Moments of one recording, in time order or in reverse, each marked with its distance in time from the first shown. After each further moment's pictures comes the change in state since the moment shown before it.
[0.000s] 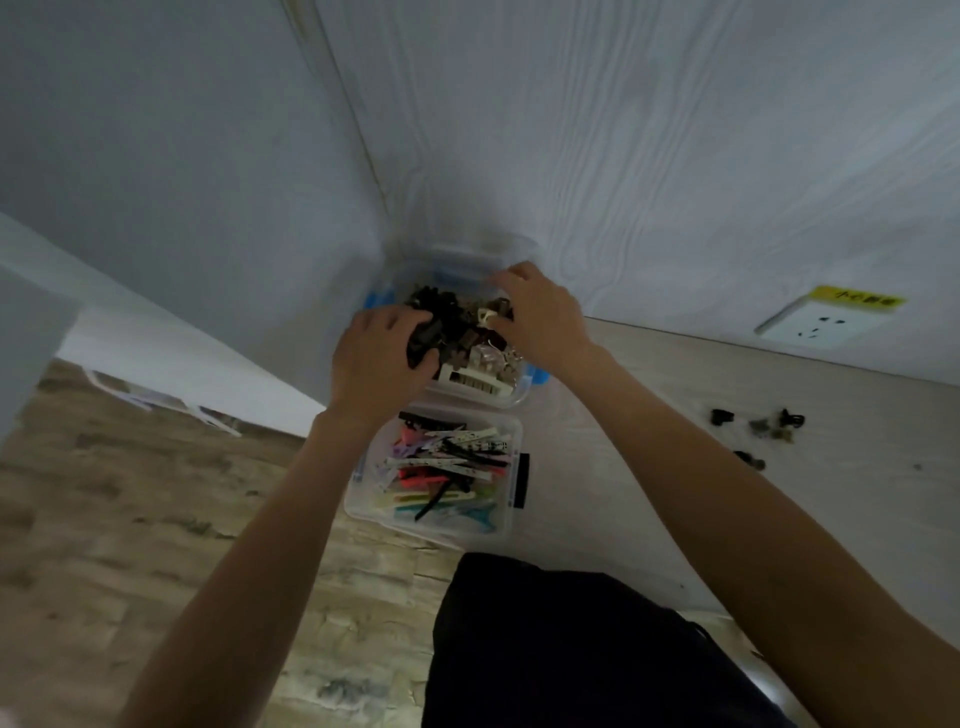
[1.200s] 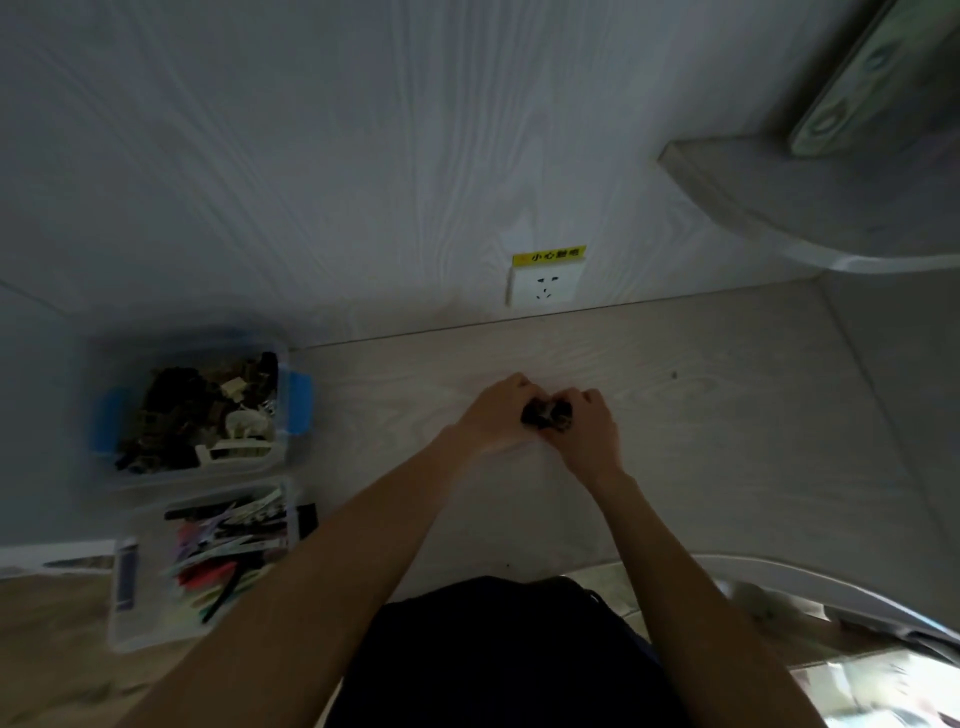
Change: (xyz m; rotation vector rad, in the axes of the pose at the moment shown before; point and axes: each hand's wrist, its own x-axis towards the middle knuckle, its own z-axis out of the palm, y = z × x) left_hand 0.005 0.296 0.192 -0.196 -0.666 0.528; right_hand -0.213 0.235 0.007 0.240 0.206 0.779
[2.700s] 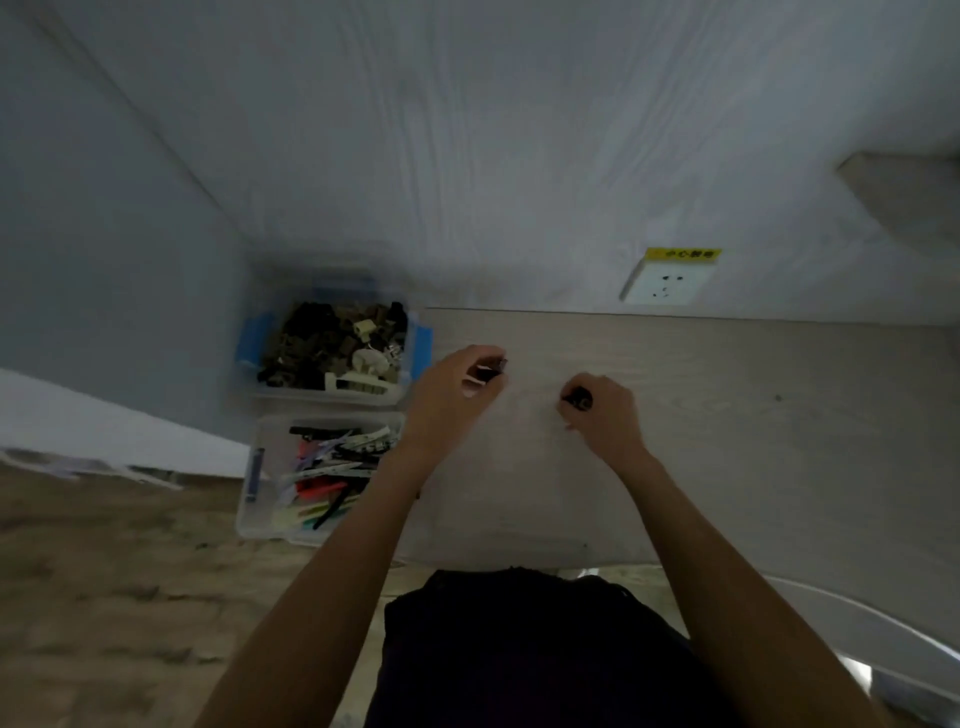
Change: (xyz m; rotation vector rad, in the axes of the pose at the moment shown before) left_hand -0.159 -0.056 -0.076 -0.386 0.641 -0.170; right_hand -0.019 -0.087 0.028 0.085 -0.134 -0.245
